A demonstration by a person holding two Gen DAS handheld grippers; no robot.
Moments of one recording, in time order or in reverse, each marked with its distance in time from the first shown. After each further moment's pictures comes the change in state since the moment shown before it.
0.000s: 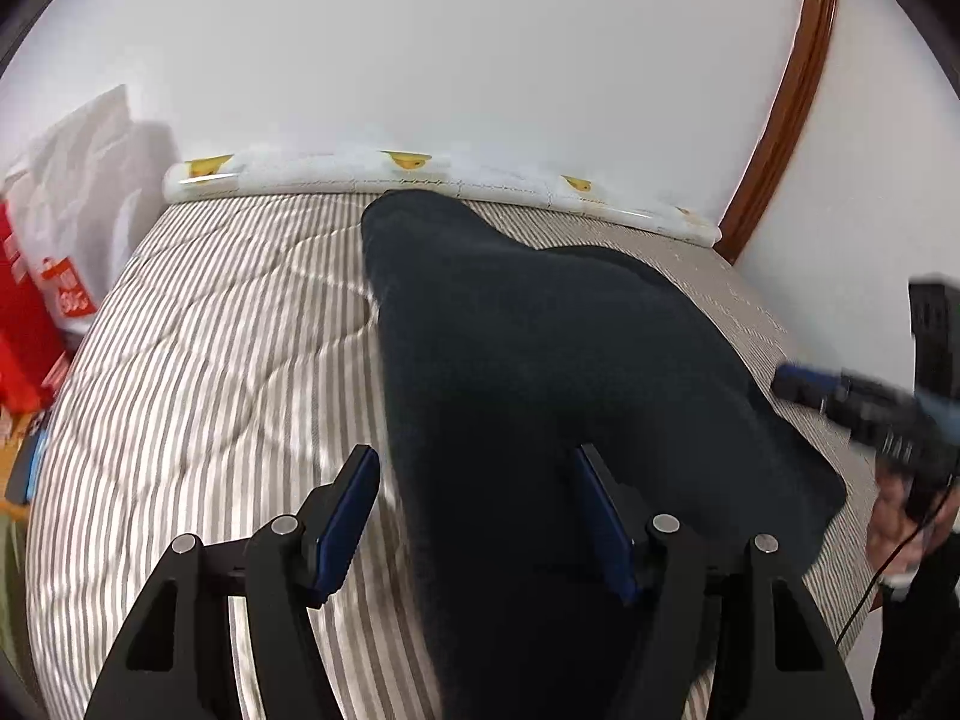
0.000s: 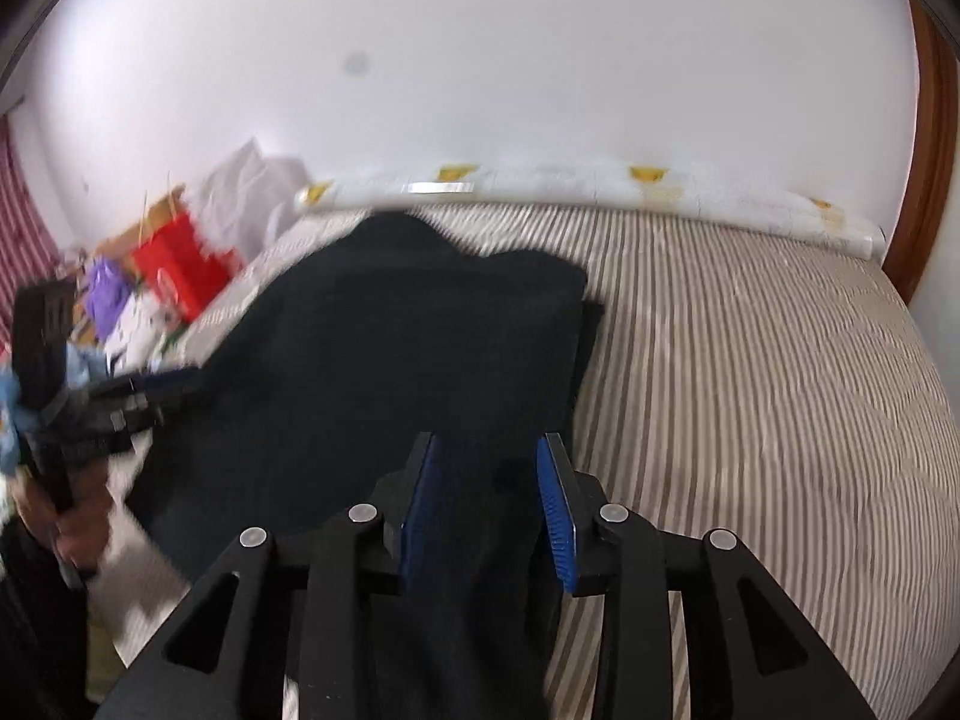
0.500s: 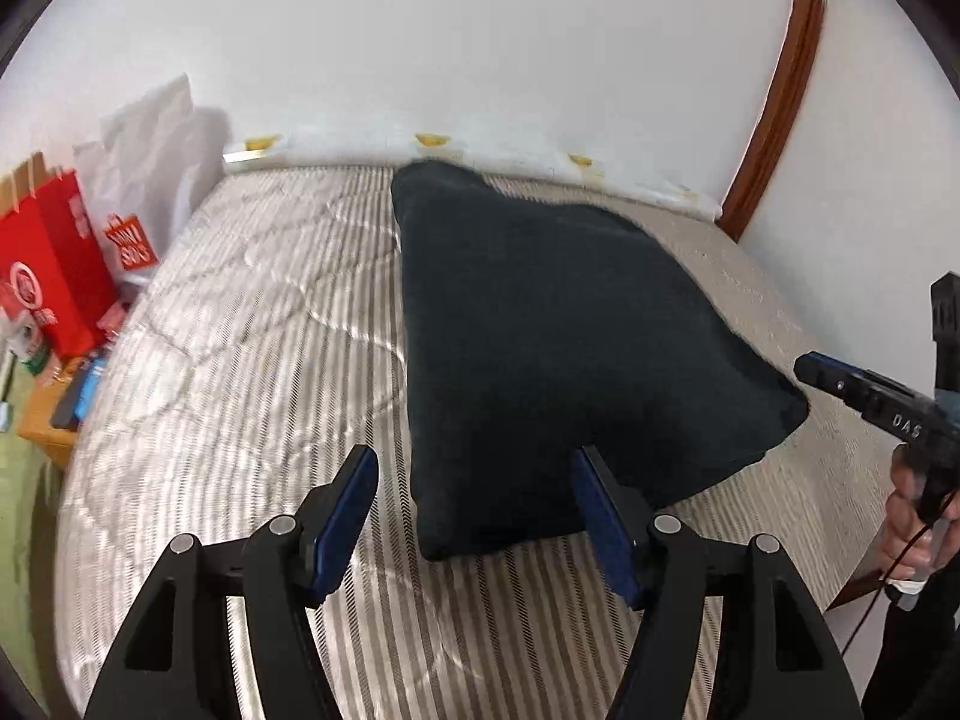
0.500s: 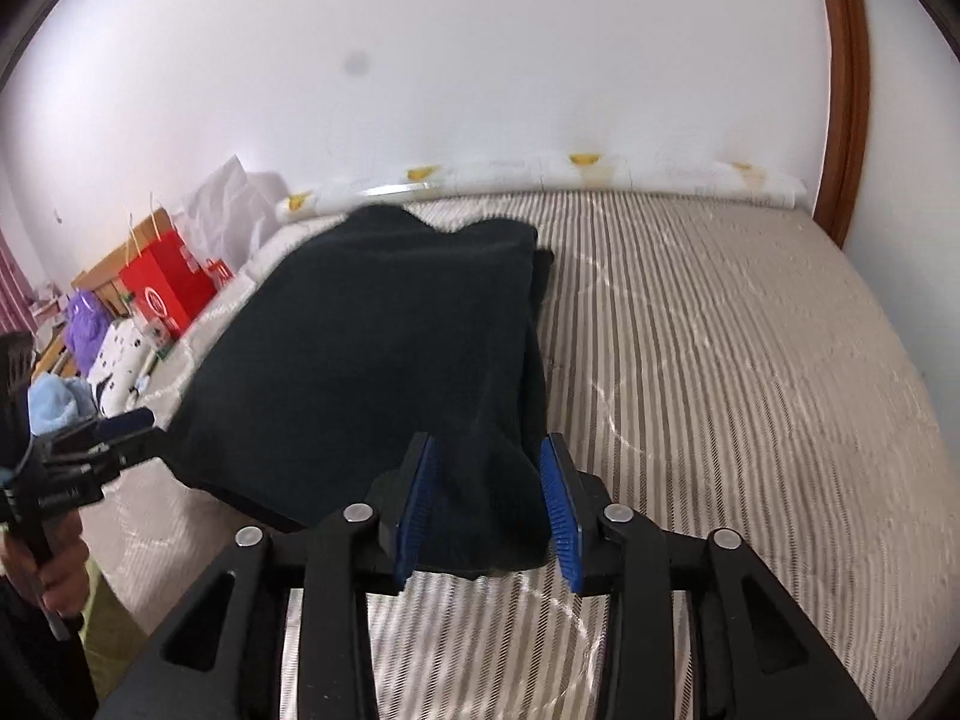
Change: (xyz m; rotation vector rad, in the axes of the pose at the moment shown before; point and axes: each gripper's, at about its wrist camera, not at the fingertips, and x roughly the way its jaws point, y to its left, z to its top) left arm -0.070 -0.028 -0.052 -0.012 0.006 0.094; right arm -0.074 0.012 -0.044 0.104 -0.050 -0.082
